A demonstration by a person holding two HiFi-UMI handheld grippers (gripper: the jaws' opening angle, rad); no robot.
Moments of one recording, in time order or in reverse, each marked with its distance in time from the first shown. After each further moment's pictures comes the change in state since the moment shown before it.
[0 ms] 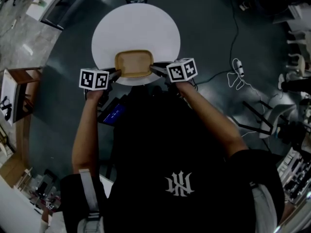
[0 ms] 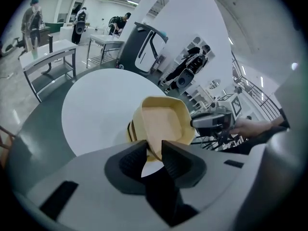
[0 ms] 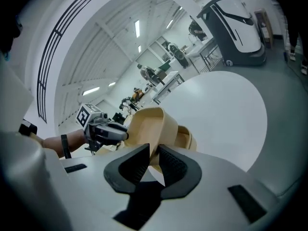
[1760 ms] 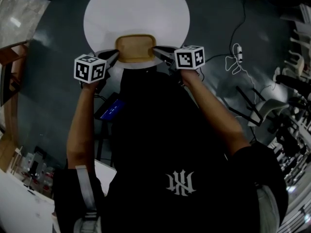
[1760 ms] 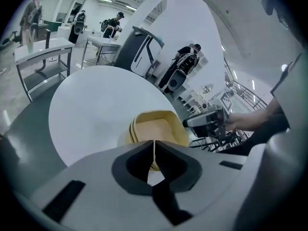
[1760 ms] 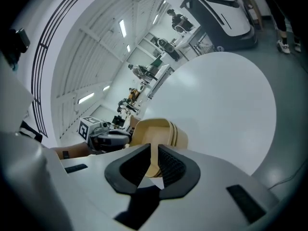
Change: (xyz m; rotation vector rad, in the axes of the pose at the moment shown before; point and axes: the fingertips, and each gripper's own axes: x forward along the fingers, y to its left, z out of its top) left arm 0.035 0.002 -0.007 0.027 -0.086 -0.063; right arm 0.004 -0.034 -0.015 0.146 0.032 0.022
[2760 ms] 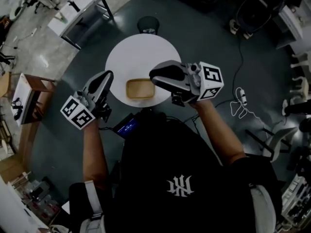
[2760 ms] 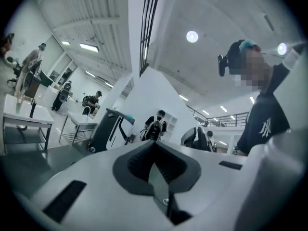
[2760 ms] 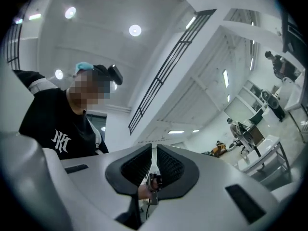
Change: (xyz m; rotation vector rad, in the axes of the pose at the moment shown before) left arm -0.243 -0.171 0.175 0.276 -0.863 -0.177; right arm -0.193 0.341 0.127 -0.685 -0.509 0.981
